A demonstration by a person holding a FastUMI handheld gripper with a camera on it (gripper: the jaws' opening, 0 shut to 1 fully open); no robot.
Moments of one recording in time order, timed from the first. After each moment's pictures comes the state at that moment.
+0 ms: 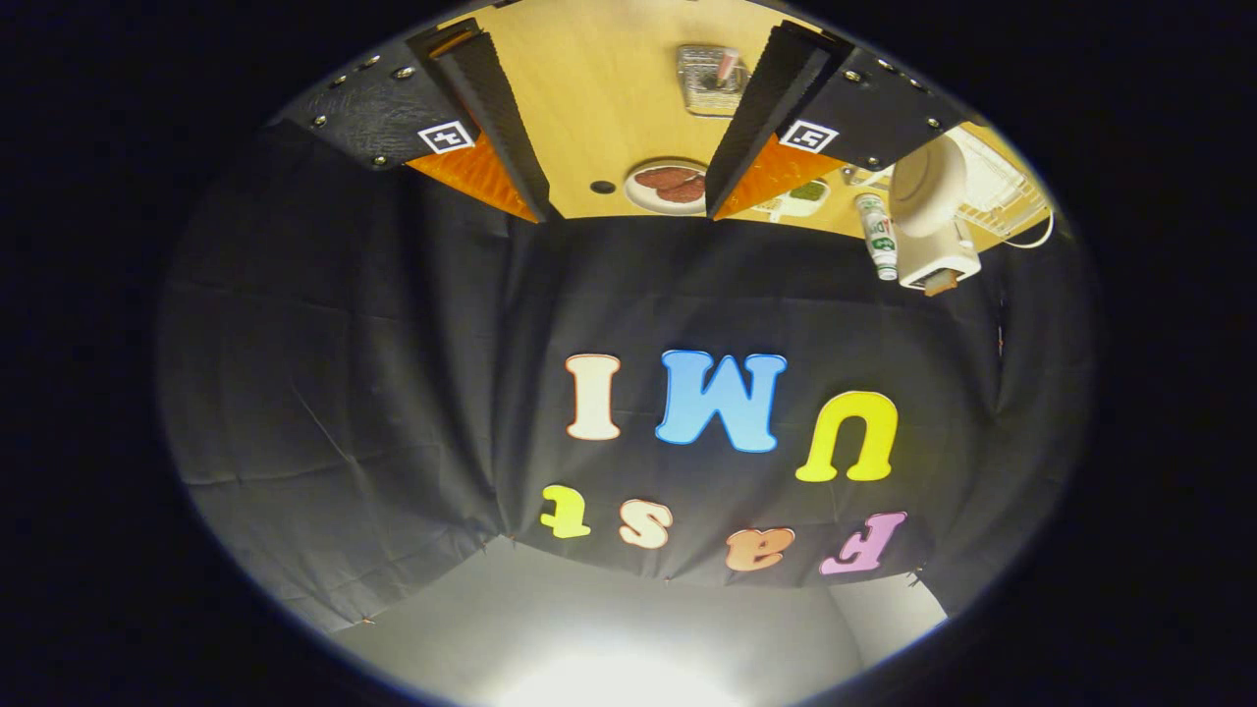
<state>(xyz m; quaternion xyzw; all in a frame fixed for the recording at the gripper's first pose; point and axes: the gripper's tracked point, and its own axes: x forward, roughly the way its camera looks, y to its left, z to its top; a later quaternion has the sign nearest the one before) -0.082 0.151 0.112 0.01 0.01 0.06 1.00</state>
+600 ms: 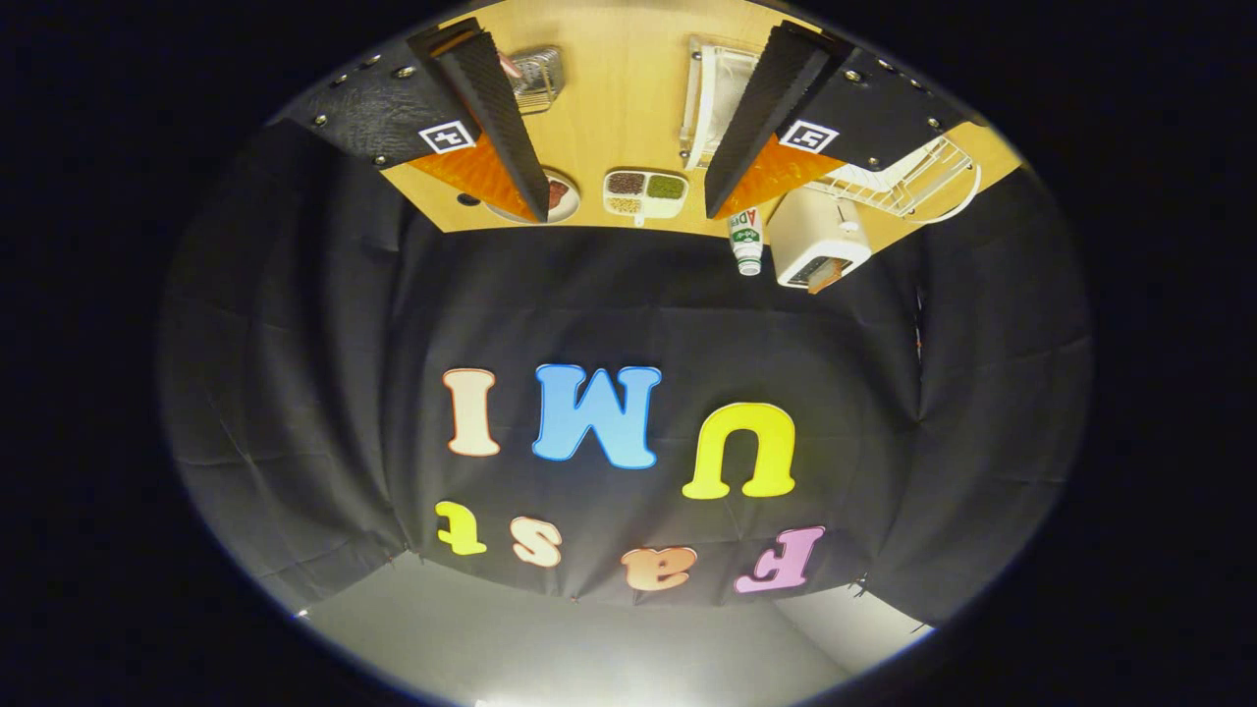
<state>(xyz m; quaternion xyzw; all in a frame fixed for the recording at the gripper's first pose) -0.097 0.337 0.123 0.00 0.06 0.17 0.98</state>
